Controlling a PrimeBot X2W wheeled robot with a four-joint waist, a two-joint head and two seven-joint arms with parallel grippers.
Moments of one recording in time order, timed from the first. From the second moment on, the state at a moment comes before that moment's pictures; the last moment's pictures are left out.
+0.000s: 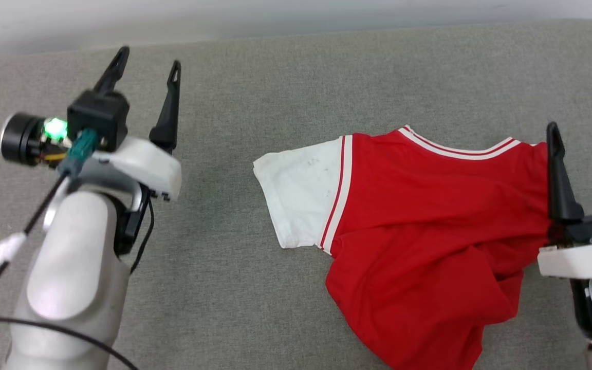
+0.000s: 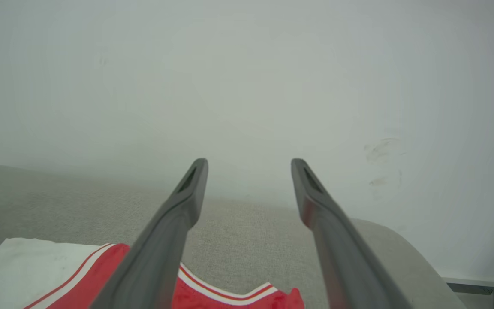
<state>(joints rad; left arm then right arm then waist) -0.58 0.25 -0.14 0.21 -0.08 -0.08 -0.09 -0.26 -0.23 -0.05 0.02 0.12 0.13 -0.26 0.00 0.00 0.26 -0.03</state>
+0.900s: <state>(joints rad) -1.23 0.56 -1.06 0.28 -0.87 -0.13 0.91 -0.15 -0.09 -0.03 -0.19 0.03 0.13 -0.26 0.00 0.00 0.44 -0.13</state>
